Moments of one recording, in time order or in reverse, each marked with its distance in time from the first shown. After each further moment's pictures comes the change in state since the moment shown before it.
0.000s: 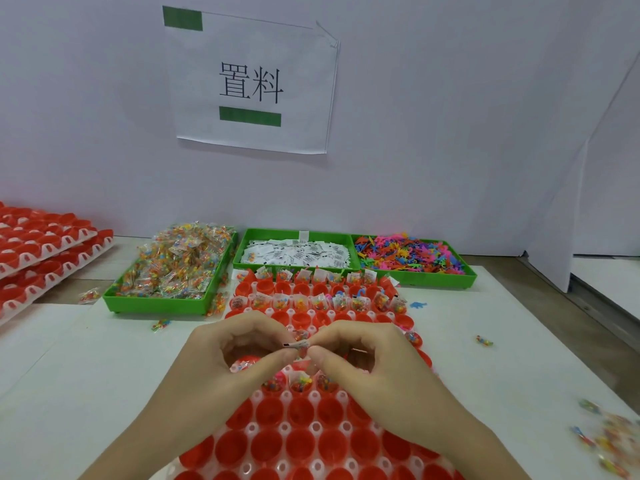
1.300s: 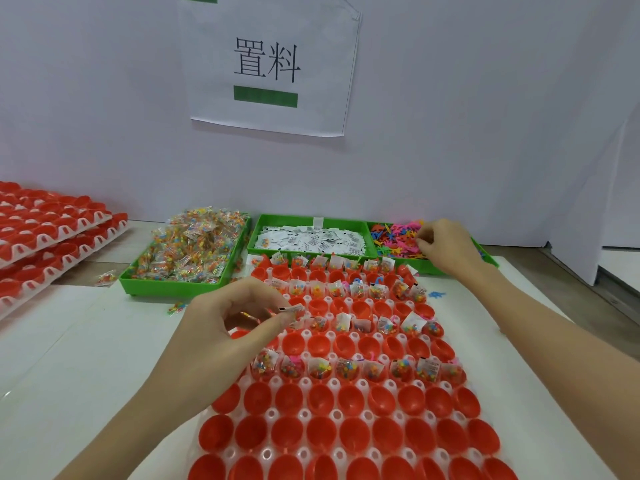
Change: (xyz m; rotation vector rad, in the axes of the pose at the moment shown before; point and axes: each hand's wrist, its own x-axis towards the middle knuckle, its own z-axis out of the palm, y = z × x) left_hand 0.007 -0.010 -0.018 0.118 0.132 -0.011; right_hand 0.141 0.141 -0.136 -0.880 0.329 0.278
